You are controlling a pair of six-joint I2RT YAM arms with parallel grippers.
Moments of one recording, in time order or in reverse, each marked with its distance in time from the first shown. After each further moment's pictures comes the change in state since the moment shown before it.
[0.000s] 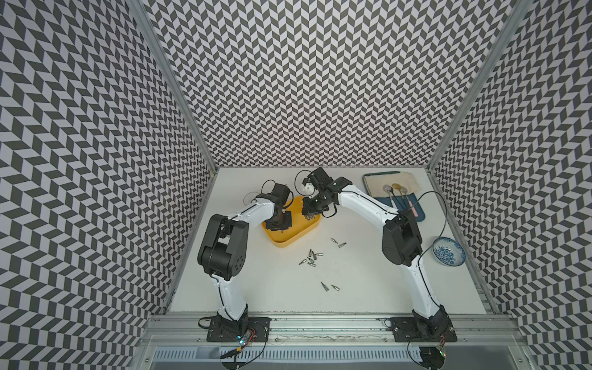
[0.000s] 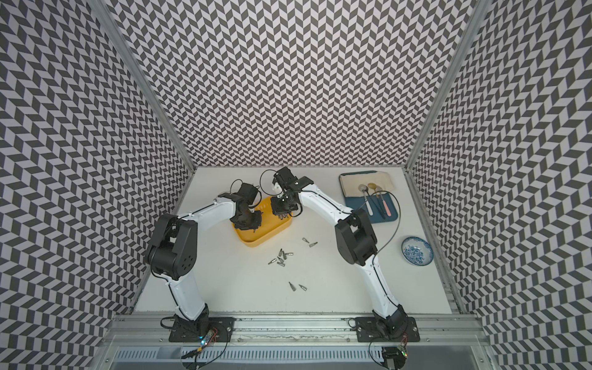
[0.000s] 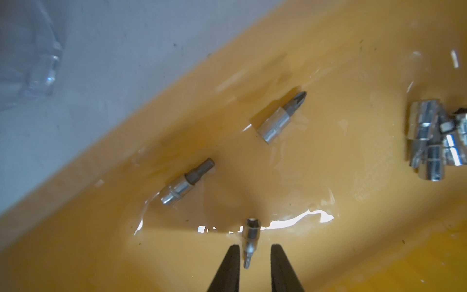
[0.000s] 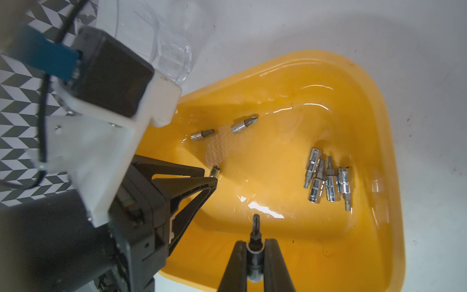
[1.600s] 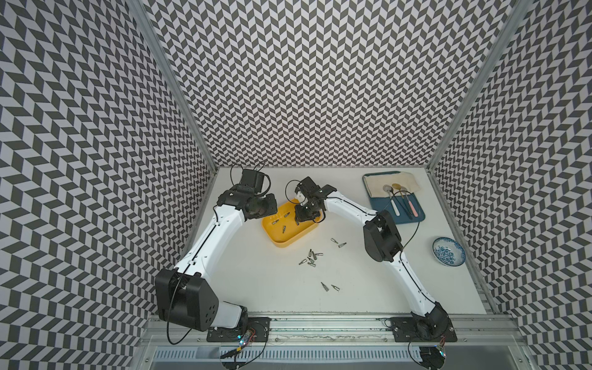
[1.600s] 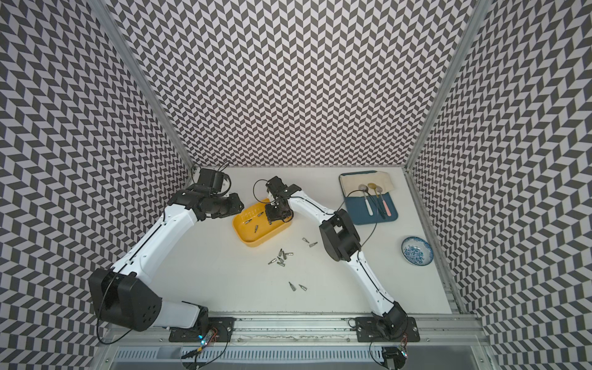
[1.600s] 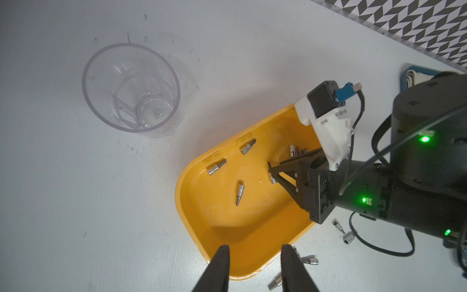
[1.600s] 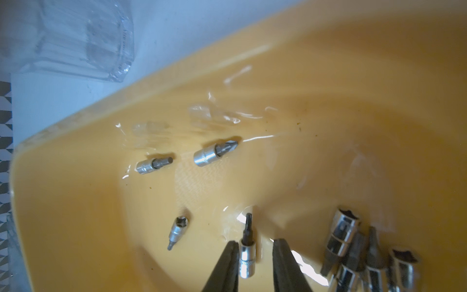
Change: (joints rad) left arm 0.093 -0.451 0.020 -0.135 0.107 -0.031; right arm 0.035 0.231 0.173 0.017 0.038 0.015
